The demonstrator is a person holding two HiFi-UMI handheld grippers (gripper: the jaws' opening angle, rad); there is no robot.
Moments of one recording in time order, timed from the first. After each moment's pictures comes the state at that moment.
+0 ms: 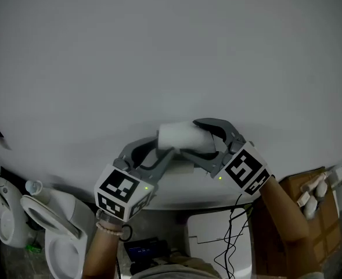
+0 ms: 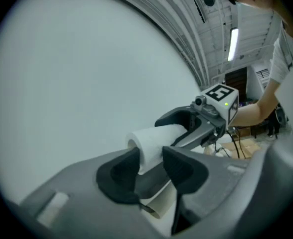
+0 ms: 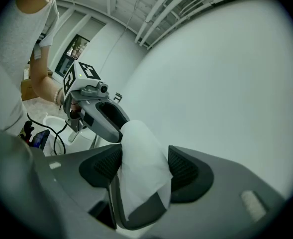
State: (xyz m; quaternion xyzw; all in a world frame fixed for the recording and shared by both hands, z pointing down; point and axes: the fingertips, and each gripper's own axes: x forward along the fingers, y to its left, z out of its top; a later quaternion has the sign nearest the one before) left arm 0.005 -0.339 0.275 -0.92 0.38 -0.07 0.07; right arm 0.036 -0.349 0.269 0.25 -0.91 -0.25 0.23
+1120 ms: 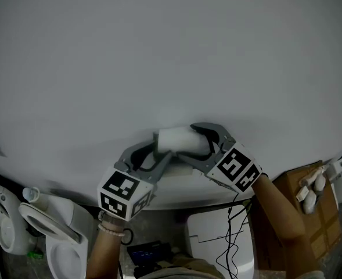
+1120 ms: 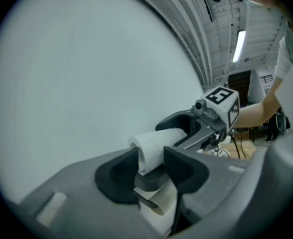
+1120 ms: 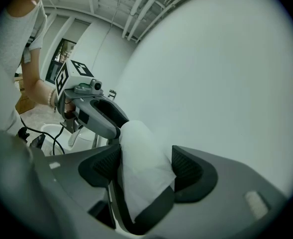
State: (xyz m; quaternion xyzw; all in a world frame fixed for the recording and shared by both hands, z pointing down) left arm 0.006 -0.360 0.301 -0.92 0.37 -0.08 0.03; right arm 0.041 -0.376 0.307 0.27 -0.92 -0.17 0.23
